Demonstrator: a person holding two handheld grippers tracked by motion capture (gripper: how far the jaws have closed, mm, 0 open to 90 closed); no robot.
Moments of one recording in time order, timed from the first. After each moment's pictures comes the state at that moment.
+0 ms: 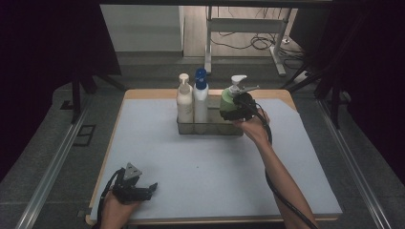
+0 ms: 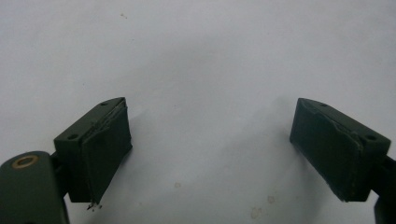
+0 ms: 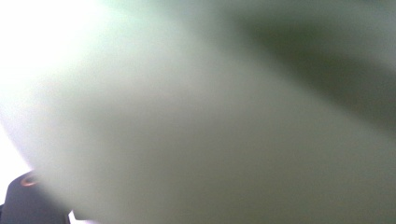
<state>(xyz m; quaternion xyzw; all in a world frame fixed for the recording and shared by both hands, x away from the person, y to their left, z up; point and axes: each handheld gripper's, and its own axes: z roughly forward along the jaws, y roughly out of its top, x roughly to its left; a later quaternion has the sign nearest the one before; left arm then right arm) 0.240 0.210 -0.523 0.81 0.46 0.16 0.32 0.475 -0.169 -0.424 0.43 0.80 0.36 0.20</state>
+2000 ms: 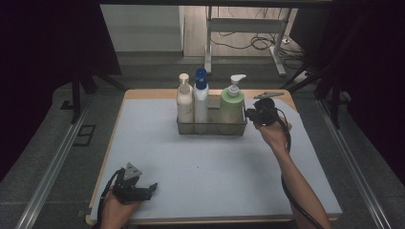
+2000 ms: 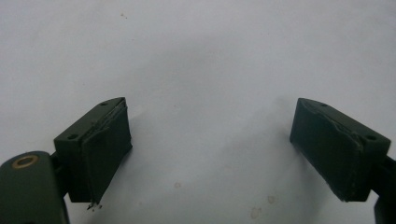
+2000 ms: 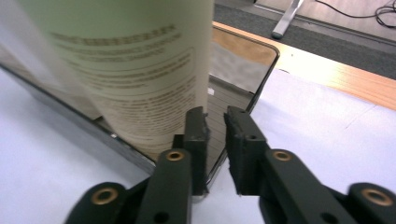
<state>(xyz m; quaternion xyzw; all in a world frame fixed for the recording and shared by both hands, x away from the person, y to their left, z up) 0.240 0.210 -0.523 0.81 0.46 0.16 0.32 0.449 -0.230 -0.417 0.45 0.79 0.36 0.21</state>
